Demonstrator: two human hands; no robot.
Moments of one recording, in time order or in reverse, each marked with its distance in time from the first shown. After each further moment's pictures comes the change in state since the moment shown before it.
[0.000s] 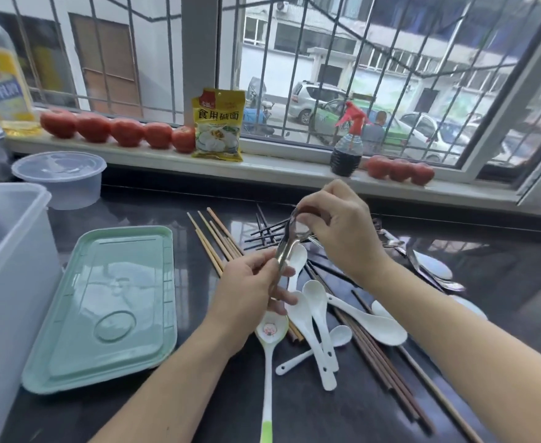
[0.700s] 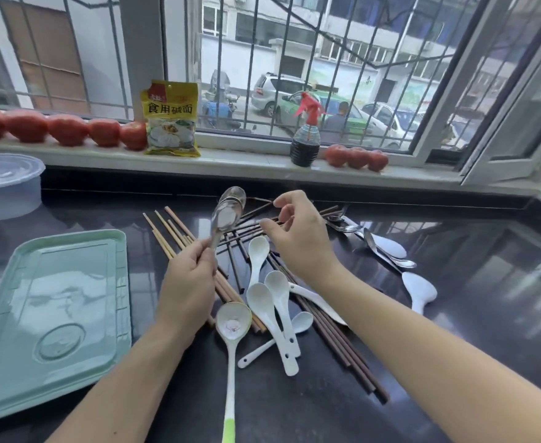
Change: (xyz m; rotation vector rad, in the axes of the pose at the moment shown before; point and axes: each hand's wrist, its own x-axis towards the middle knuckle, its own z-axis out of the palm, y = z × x) left_hand 0.015 -0.015 -0.014 0.226 0.162 0.187; right_hand -0.028 -0.001 0.012 0.128 0.026 0.418
